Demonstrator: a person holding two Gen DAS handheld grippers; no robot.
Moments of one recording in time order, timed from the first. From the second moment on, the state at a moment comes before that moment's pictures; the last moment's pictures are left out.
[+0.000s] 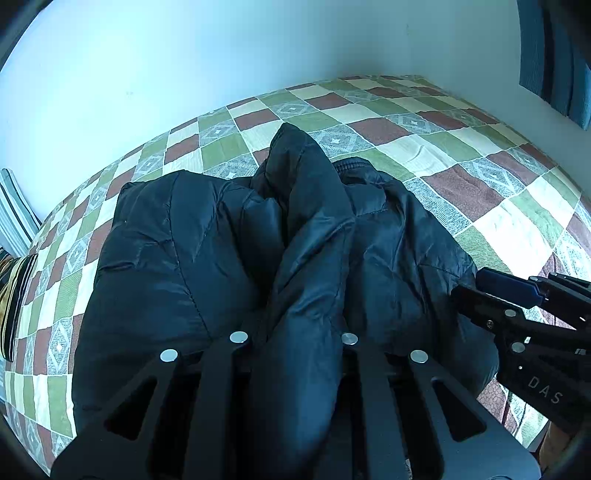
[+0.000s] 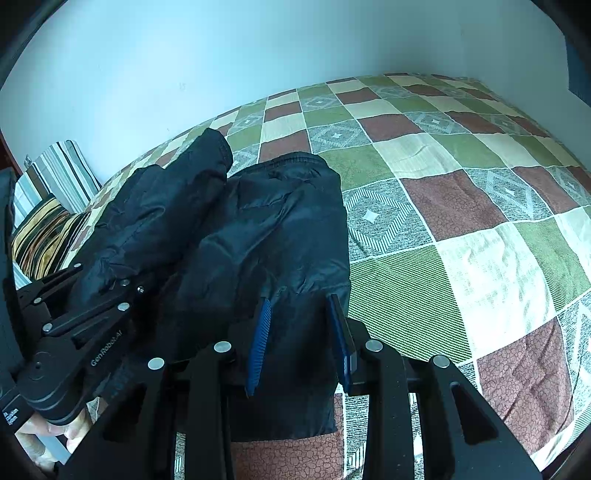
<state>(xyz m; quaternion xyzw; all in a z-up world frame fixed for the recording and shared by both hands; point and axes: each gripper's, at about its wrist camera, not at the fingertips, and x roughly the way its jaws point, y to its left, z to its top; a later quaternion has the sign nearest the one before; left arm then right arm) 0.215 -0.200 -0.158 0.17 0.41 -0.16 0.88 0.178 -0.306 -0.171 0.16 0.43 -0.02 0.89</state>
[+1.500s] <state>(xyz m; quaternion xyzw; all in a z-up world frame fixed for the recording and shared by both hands) 0.198 0.035 -0.103 0.03 0.37 0.04 0.93 0.193 -0.200 -0.082 0.01 0.39 -0.01 0.92</state>
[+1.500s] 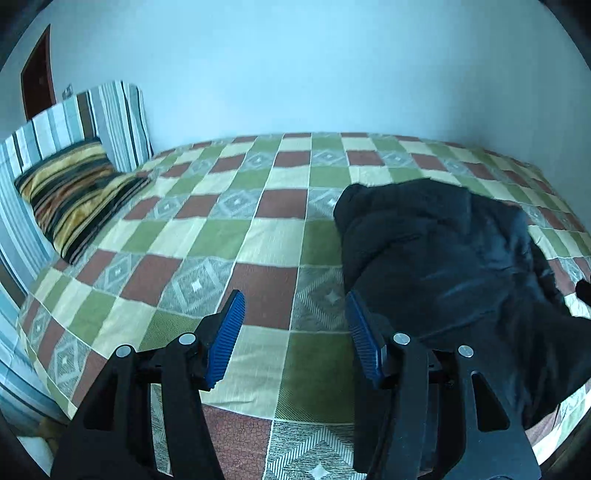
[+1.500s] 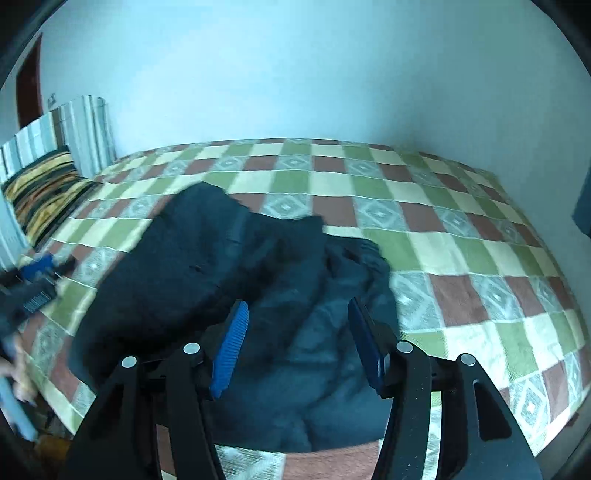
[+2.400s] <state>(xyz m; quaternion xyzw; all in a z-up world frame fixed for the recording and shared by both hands) 0.219 0.034 -0.152 0.00 0.41 -0.02 0.91 0.248 -0.127 -0.120 -0.01 0.48 0.03 0.88</state>
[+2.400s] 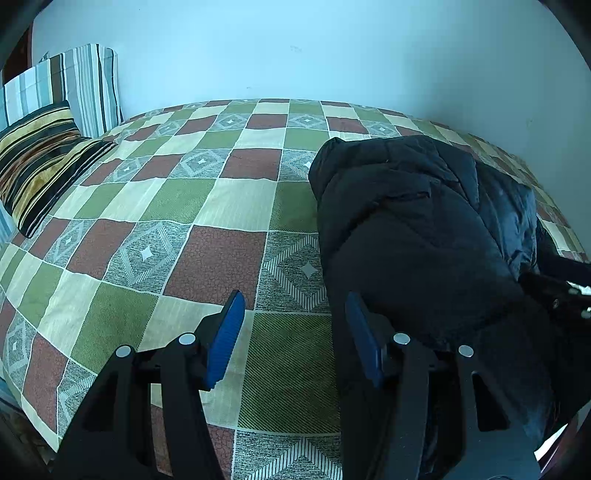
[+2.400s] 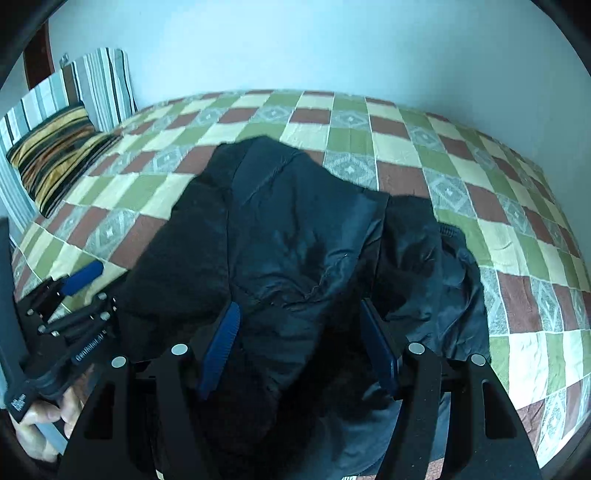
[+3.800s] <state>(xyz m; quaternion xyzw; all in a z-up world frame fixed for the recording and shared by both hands) 0.234 -0.108 -0.151 0.08 0.41 -0.14 0.90 0.225 -0.265 -0.167 0.04 0.47 -0.05 0.88</state>
